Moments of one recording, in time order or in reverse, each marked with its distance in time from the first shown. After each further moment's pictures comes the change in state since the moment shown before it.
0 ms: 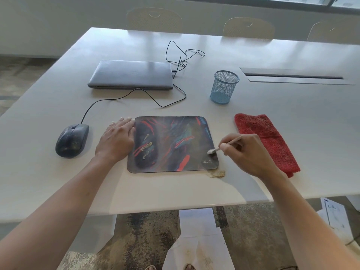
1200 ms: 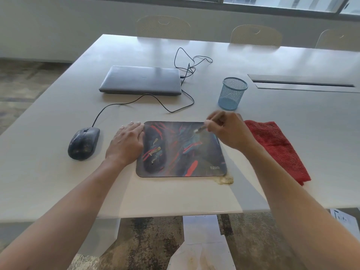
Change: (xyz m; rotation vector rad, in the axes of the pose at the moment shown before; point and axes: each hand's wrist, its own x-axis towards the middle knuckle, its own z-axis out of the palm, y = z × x) left_hand 0.001 -0.002 0.003 0.008 0.034 0.013; right_hand 0.085 -0.024 0.028 -0.018 0.047 0.031
